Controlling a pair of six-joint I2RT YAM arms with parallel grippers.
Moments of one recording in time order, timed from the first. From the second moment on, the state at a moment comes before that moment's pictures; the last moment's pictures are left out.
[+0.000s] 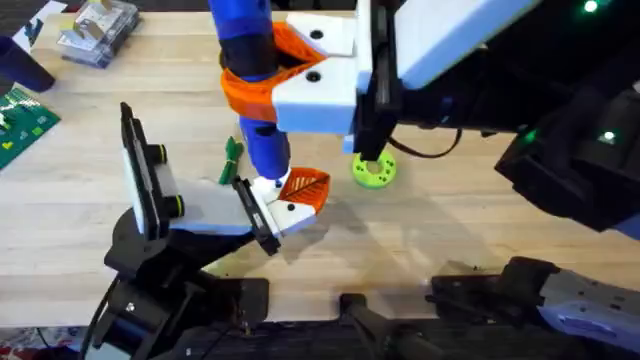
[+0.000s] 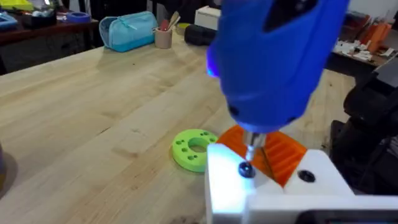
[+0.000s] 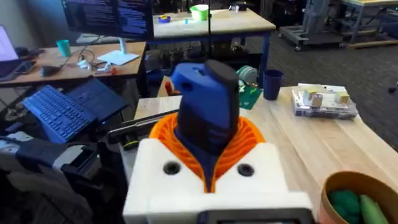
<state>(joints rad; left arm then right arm) -0.39 0.01 0.01 -0.06 0.68 -0.11 0.81 1.12 0.87 0.33 -0.64 0.07</state>
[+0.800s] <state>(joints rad) -0.39 0.01 0.01 -0.06 0.68 -0.11 0.81 1.12 0.87 0.31 -0.64 0.05</state>
